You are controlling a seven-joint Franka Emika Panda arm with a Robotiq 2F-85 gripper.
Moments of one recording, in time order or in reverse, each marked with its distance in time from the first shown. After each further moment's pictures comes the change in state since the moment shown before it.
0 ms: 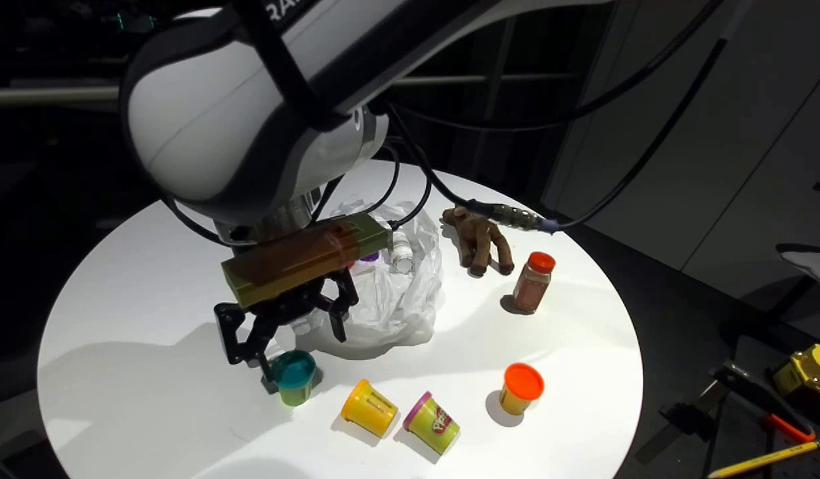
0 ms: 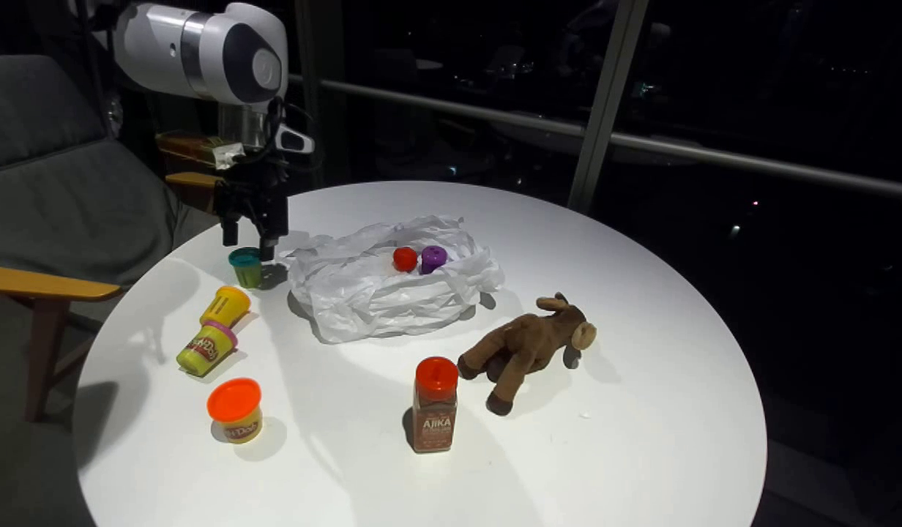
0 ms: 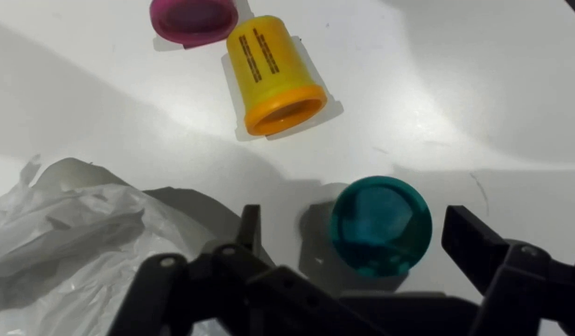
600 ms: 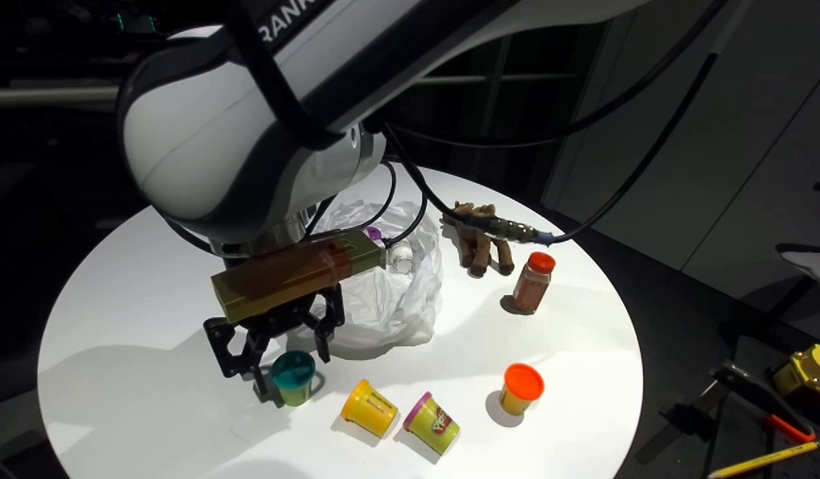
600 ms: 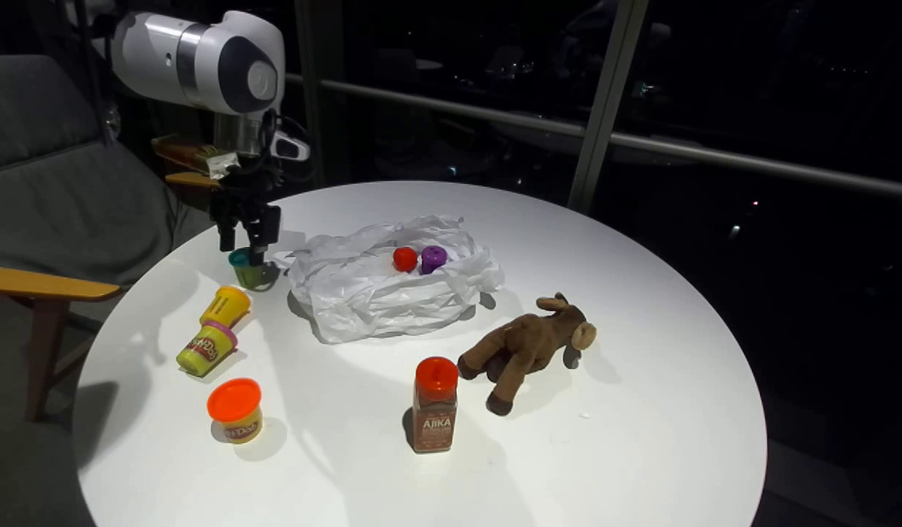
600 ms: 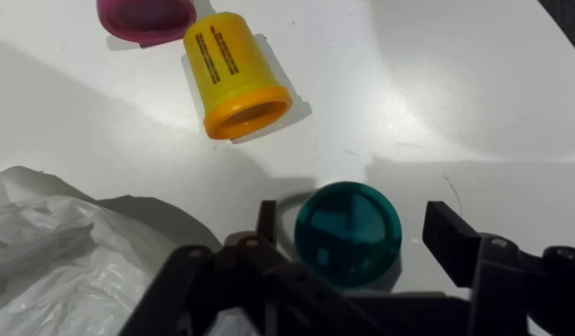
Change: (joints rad) arm 0.000 0.017 0.014 -0.002 0.031 0.051 -0.001
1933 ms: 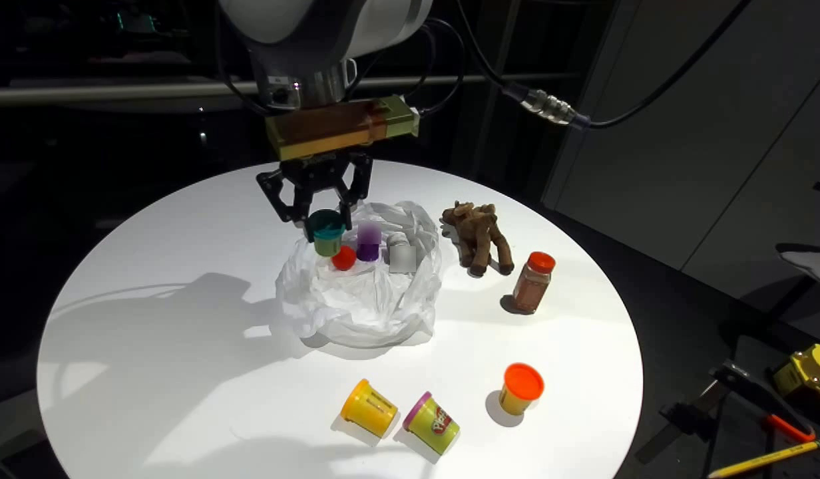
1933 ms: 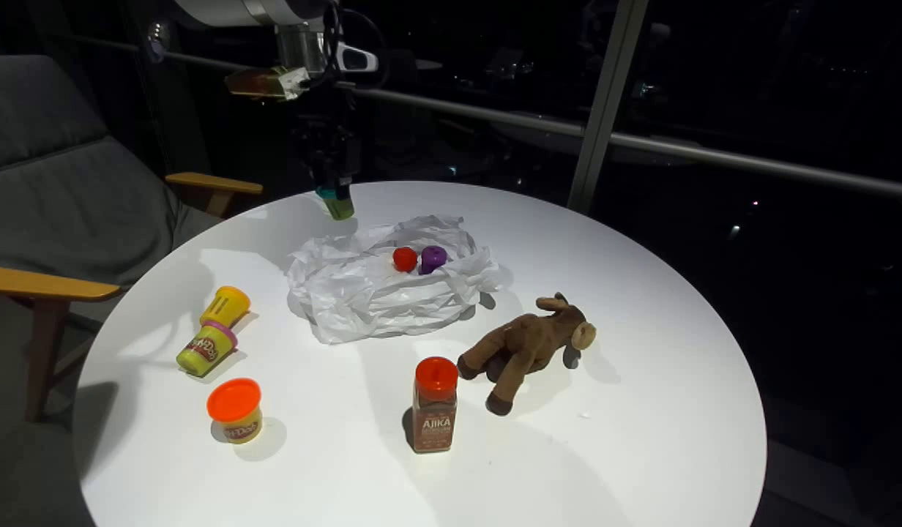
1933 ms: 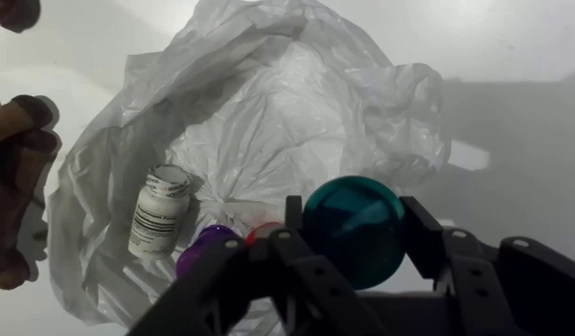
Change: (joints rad) arm -0.022 -0.157 -0.155 0.004 -0.118 0.000 0.041
